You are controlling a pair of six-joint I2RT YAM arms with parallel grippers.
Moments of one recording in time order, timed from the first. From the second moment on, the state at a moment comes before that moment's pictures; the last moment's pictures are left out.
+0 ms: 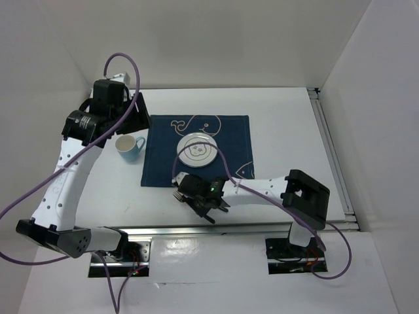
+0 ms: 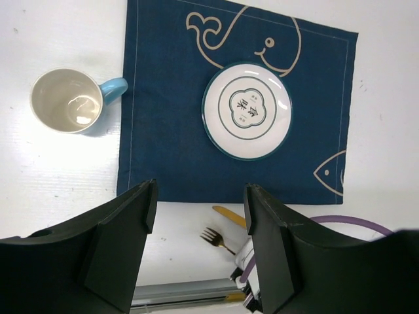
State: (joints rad) left arm -0.27 1.32 1.69 -1.05 -0.10 -0.45; right arm 1.19 1.72 1.06 -0.46 0.09 0.29
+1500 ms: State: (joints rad) left arm -0.26 1.15 1.61 -1.09 -0.27 -0.52; right arm 0.86 2.41 1.95 -0.25 0.01 0.88
